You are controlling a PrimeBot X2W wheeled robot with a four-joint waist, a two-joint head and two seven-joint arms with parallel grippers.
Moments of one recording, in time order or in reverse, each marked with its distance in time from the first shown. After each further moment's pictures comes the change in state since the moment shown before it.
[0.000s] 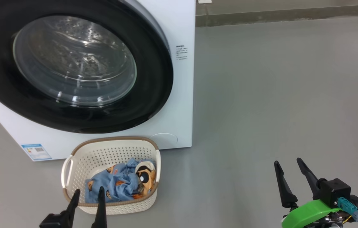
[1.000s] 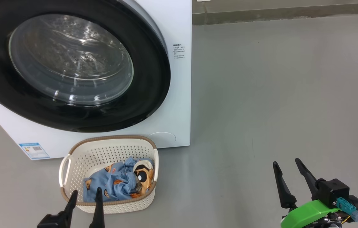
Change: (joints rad) left arm 0.000 0.000 0.012 0.010 -0.002 -0.012 0.000; right arm 0.000 0.001 0.002 0.003 0.000 0.000 0.000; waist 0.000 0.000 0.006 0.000
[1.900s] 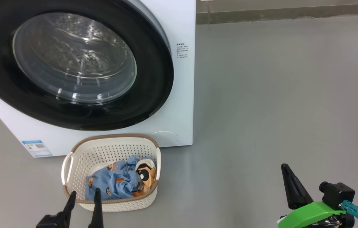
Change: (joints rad) left arm 0.000 0.000 0.007 0.007 0.000 0.006 0.000; right arm -0.001 0.000 0.035 0.039 0.181 0.000 0.000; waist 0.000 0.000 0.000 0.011
